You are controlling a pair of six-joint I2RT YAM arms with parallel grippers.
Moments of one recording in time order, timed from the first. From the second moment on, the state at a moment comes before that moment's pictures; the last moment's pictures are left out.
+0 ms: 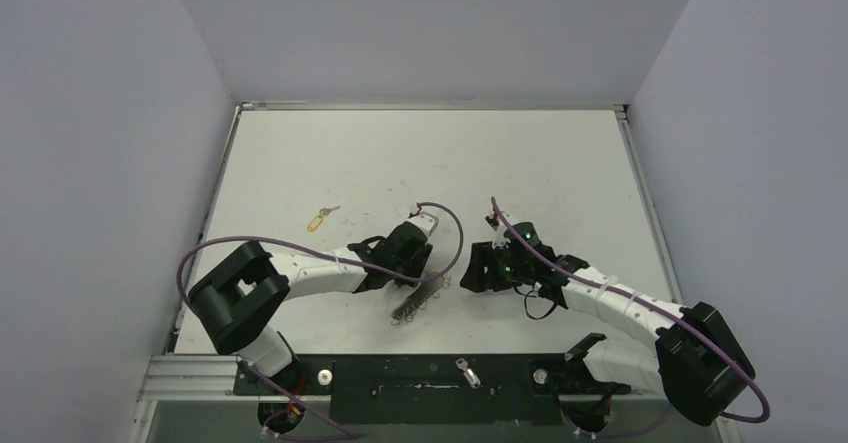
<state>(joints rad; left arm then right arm) -0.92 1.62 0.79 -0.09 -0.23 -0.35 0.61 1.15 0.48 -0.16 -0.25 0.48</state>
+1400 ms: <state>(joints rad) -0.94 1.14 0.45 0.01 -0.16 -0.46 0.75 1.43 0.63 0.01 -0.22 0.51</state>
